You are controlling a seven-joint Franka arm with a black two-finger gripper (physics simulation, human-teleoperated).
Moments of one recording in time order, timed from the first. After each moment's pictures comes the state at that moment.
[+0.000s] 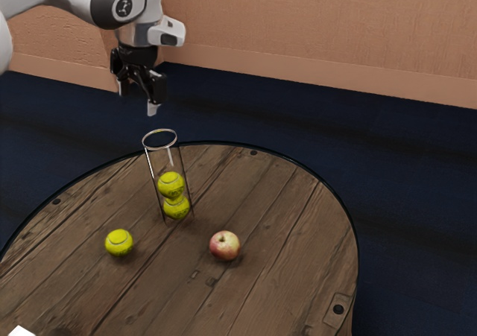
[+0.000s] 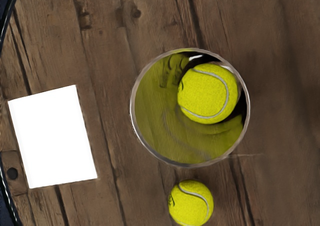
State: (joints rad) arm 0.16 0.16 -0.24 -1.46 0.29 1.54 0.14
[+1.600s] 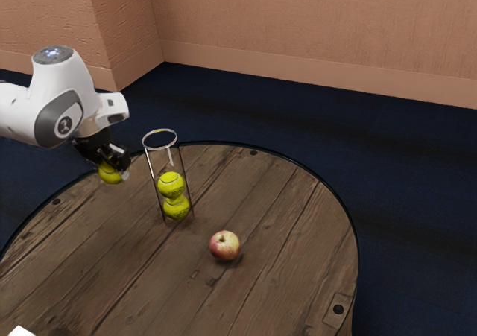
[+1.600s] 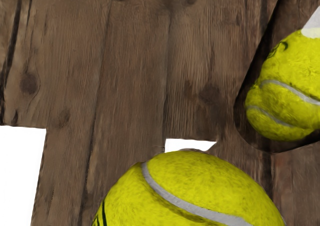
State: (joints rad) arm 0.43 -0.19 -0.25 -2.28 0.09 2.38 0.04
